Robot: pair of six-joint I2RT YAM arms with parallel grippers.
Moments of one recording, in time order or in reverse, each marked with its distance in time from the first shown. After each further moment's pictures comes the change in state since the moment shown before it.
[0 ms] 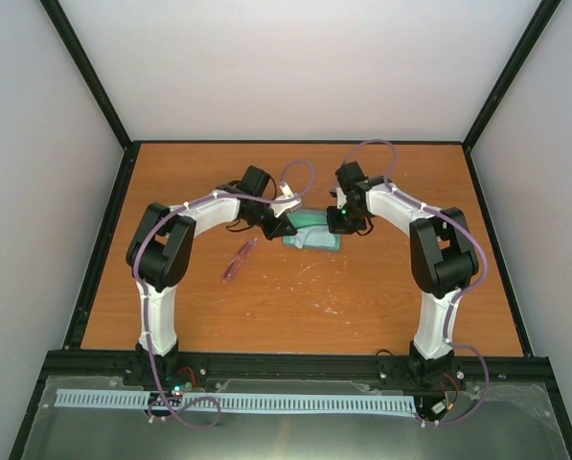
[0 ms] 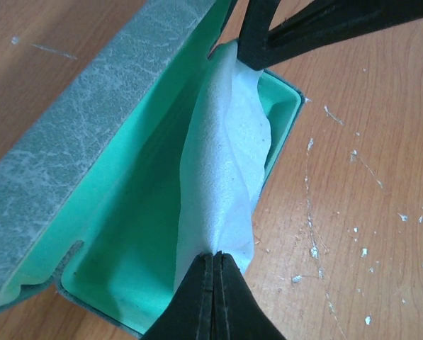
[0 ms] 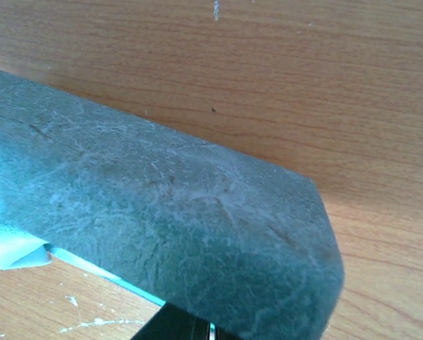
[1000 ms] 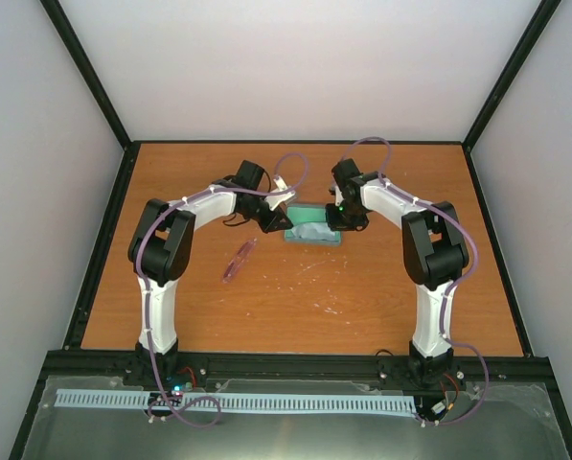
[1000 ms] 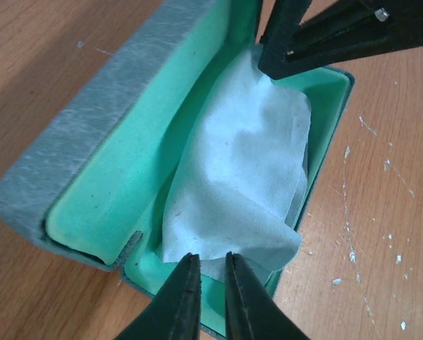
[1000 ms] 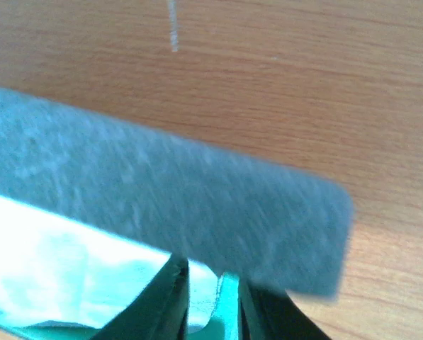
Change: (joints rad) left arm 0.051 0.050 0.064 -0.010 0.006 0.004; right arm 0.000 0.097 0.101 -0.045 0.056 -0.004
